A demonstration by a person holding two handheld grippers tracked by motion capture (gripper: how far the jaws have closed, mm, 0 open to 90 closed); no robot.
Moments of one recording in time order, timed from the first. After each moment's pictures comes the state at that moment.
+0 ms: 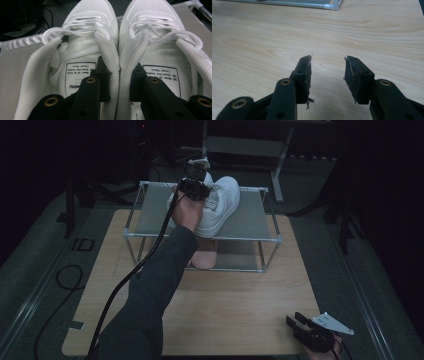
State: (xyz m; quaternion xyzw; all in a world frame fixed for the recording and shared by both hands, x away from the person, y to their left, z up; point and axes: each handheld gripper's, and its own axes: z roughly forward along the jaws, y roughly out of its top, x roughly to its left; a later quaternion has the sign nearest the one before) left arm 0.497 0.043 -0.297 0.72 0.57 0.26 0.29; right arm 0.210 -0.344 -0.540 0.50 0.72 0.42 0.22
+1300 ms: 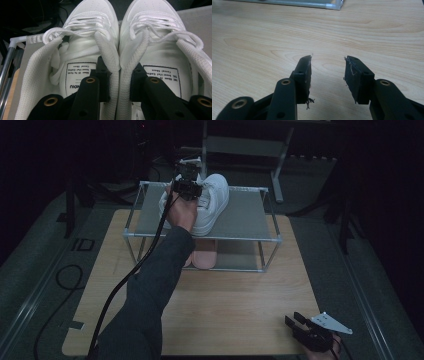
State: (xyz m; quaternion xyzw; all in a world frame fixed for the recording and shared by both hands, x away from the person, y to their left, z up) left arm 0.499 0.058 -0.300 0.70 0.60 0.28 0.28; right arm 0.211 -0.341 -0.540 0.50 0.72 0.43 0.22
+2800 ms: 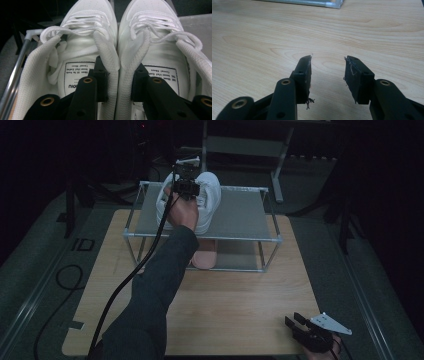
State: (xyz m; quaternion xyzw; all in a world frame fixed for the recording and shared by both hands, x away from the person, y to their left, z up) left arm 0.504 0.058 -0.304 0.66 0.64 0.30 0.25; right arm 0.209 -0.340 -0.540 0.50 0.73 0.42 0.22
